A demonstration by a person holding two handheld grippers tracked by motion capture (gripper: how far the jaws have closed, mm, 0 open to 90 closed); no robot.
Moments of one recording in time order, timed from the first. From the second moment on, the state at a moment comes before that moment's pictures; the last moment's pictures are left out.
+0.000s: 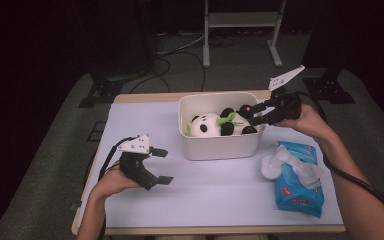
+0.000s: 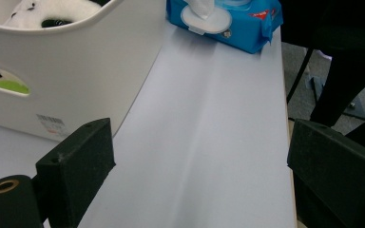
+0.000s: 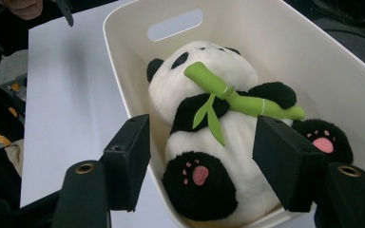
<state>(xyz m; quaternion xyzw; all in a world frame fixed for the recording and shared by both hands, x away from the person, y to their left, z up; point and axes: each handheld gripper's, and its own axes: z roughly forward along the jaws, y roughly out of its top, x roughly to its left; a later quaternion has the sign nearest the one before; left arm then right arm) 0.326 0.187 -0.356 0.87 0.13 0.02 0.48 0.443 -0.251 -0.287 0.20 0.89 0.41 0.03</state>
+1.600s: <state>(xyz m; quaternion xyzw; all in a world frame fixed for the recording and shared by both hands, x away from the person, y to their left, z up) 0.326 0.198 -0.369 0.87 0.16 0.03 0.47 0.382 -0.324 -0.327 0.26 0.86 0.43 0.04</state>
